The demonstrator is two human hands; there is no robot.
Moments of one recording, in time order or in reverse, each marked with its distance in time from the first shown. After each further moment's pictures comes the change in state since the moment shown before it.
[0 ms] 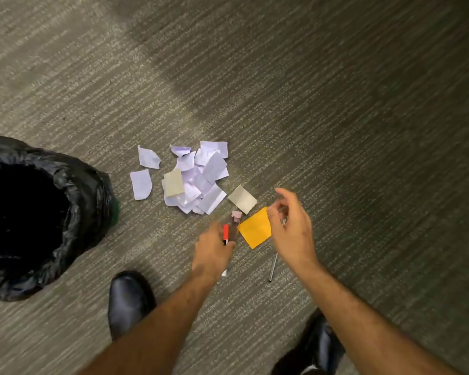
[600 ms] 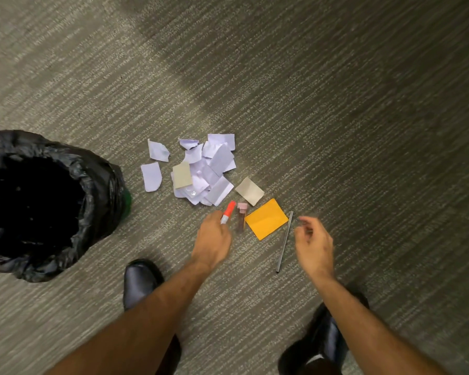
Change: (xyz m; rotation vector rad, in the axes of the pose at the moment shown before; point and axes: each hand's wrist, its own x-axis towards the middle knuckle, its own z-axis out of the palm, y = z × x) left_hand -0.006 0.001 -0.021 -0.011 0.036 0.147; right_hand -0.028 0.077 -0.003 -0.087 0.008 0.344
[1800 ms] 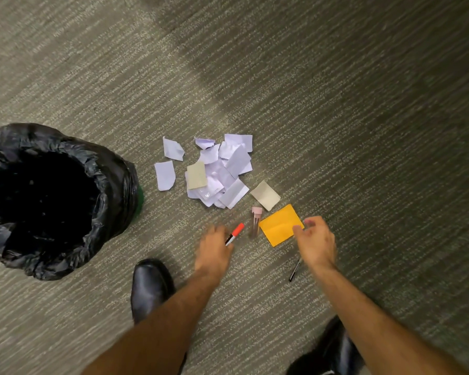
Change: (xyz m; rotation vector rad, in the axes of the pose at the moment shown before) left_hand 0.003 -0.042 0.010 0.241 -0.019 -0.118; right_hand 0.031 -0.018 0.037 -0.113 -0.051 0.084
